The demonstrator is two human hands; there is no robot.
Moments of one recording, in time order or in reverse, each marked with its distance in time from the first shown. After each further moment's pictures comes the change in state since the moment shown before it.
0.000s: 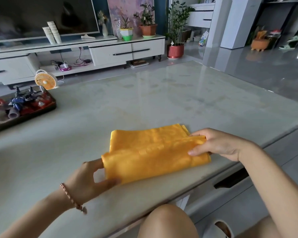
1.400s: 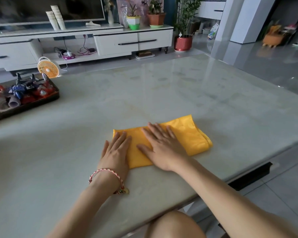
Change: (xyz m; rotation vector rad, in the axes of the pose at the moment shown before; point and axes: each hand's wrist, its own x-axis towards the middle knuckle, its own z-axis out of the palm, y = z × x) left_hand 0.050 -0.006 0.046 0.370 0.080 -0.196; right_hand 0.096 -0.010 0.120 -0.950 0.248 -0.315
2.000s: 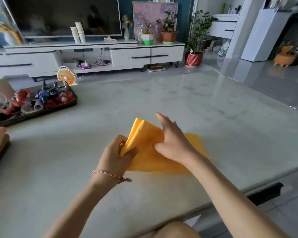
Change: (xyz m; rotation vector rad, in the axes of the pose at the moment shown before) left_hand -0.011 0.017 -0.042 -0.645 0.187 -0.200; right_hand -0.001 -0.018 -0.061 0.460 0.124 0.014
